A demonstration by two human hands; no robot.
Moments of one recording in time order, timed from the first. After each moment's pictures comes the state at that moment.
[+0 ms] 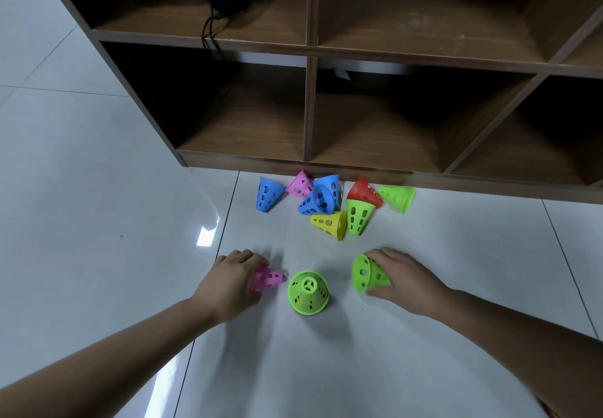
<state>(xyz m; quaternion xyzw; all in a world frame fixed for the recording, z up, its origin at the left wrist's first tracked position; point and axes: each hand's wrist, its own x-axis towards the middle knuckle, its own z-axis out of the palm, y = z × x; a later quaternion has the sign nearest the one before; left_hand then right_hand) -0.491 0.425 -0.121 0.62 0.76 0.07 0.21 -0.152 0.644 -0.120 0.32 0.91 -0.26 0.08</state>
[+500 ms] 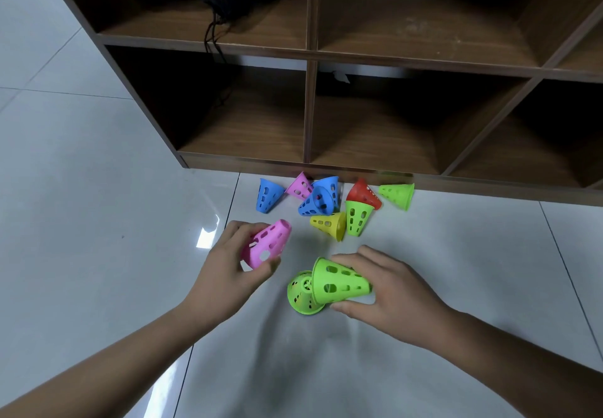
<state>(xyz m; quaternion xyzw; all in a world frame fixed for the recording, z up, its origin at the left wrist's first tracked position) -0.459 0.431 -0.027 0.48 0.75 0.38 0.25 -0.187 0.573 -0.003 0.27 0.91 -0.32 -0.06</state>
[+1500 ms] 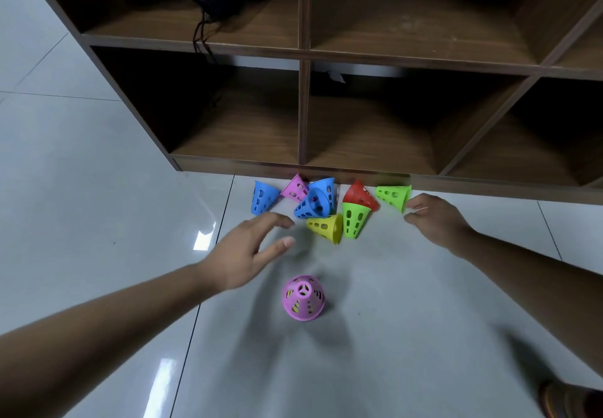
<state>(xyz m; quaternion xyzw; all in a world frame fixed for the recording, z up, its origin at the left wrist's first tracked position) -0.486 0.488 -0.049 0.63 0.68 0.26 0.27 -0.159 0.753 -0.074 0.58 0.76 -0.30 -0.02</state>
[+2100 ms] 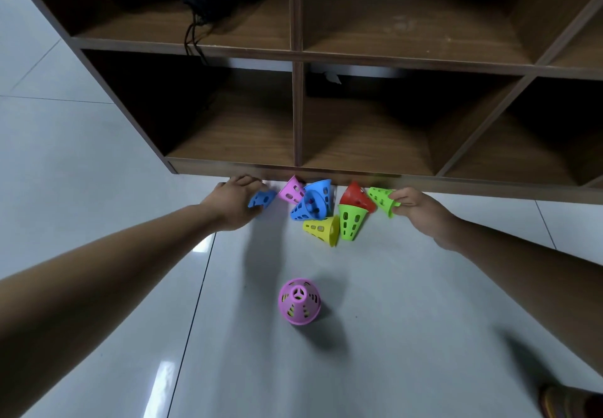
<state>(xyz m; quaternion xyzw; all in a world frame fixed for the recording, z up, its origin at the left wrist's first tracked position) -0.566 0.578 -0.084 0.63 0.76 0.02 0.17 -0.175 0.765 -0.083 0.56 0.66 -0.49 -0.07</state>
